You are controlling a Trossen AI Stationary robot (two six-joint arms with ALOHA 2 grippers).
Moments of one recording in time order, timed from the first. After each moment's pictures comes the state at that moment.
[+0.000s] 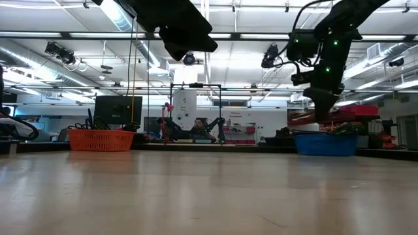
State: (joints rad) left arm -0.28 1.59 1.02 -0.02 0.00 -0.14; right arm -0.49 1.29 0.82 -0.80 0.36 0.12
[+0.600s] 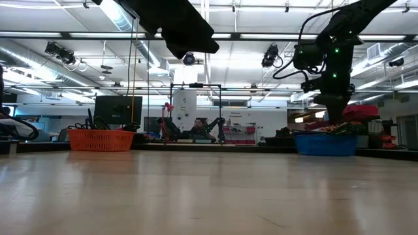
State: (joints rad) left arm -0.28 1.59 1.02 -0.01 -0.03 -0.09; right arm -0.70 1.29 0.82 -0.87 0.38 0.02
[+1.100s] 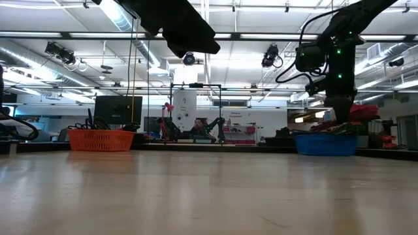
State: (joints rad) left arm -0.28 1.59 1.02 -0.01 -0.06 -0.06; right arm -0.72 1.29 0.82 -0.93 0.44 -0.11
